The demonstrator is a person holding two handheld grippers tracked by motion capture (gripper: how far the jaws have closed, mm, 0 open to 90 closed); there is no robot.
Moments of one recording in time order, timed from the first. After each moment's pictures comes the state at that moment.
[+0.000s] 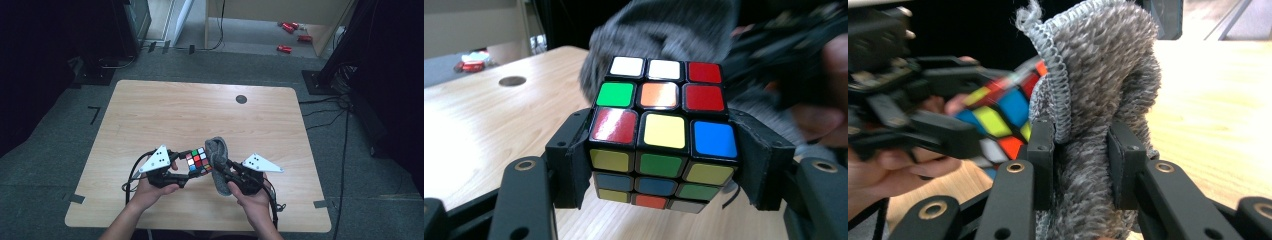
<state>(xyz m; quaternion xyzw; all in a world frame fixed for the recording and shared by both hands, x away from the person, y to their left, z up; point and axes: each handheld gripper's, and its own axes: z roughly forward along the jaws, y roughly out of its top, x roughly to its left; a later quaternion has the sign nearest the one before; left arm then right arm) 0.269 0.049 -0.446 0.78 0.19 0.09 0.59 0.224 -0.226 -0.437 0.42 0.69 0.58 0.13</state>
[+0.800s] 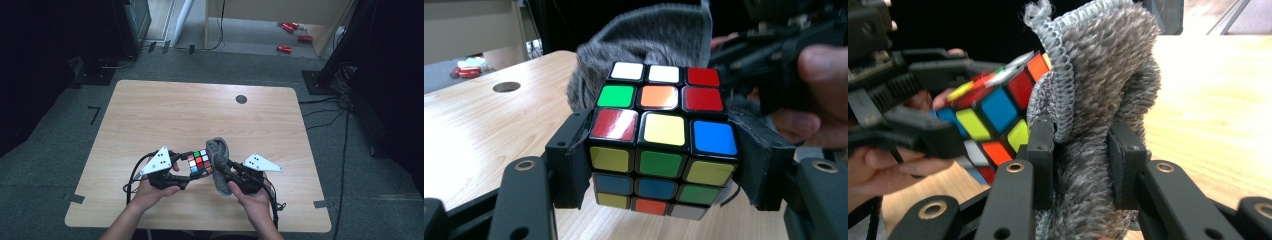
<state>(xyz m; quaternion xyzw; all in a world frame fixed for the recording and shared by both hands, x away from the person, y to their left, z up) 0.266 0.048 -0.441 0.78 0.18 0.08 0.60 0.229 -0.228 -0.445 0.42 0.69 0.58 0.12</state>
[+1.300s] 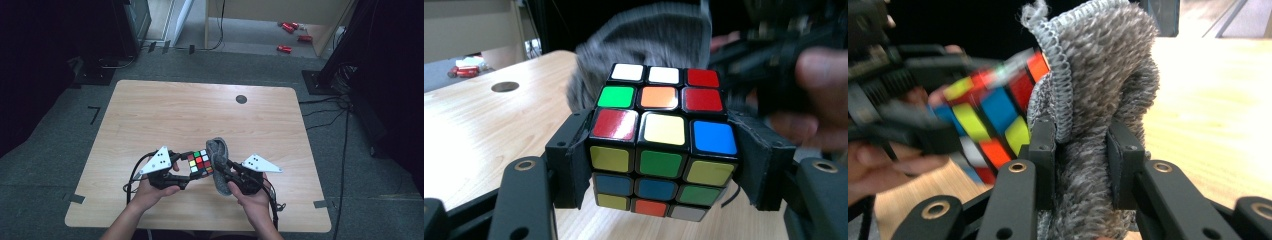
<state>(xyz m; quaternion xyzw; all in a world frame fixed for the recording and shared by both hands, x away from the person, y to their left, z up) 0.267 0.050 -0.439 0.78 0.18 0.08 0.60 0.228 -0.226 -0.446 0.42 0.69 0.57 0.13</state>
